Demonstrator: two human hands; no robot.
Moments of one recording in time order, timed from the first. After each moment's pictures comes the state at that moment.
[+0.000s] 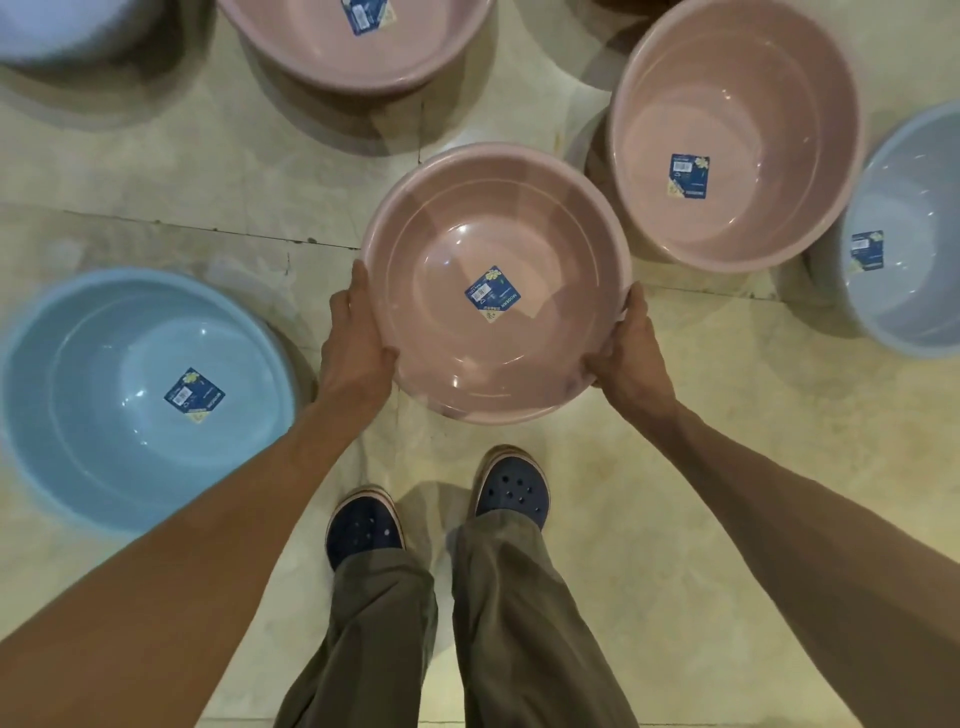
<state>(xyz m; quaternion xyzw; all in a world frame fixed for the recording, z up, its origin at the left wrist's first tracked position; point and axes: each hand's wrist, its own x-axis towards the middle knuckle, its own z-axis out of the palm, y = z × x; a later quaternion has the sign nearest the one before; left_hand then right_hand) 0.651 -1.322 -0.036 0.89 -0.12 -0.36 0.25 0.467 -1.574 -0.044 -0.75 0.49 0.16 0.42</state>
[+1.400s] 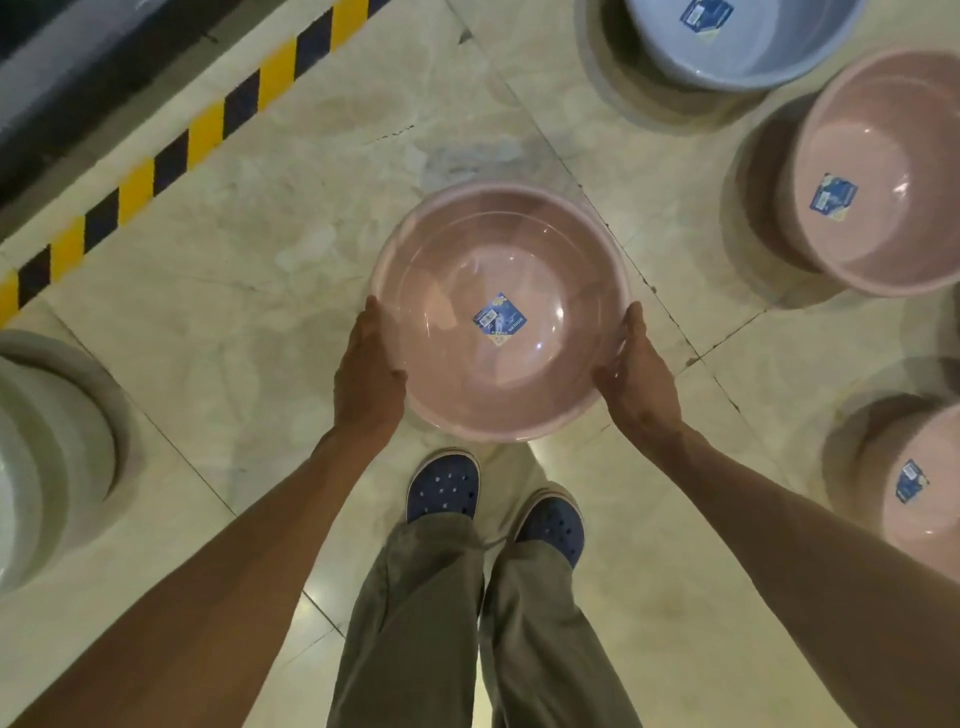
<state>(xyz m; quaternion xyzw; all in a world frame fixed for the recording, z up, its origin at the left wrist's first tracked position) 0.611 -0.983 -0.022 0.89 0.27 -0.22 0.29 0.673 -1.280 0.000 -0.90 0.10 0.32 0.26</state>
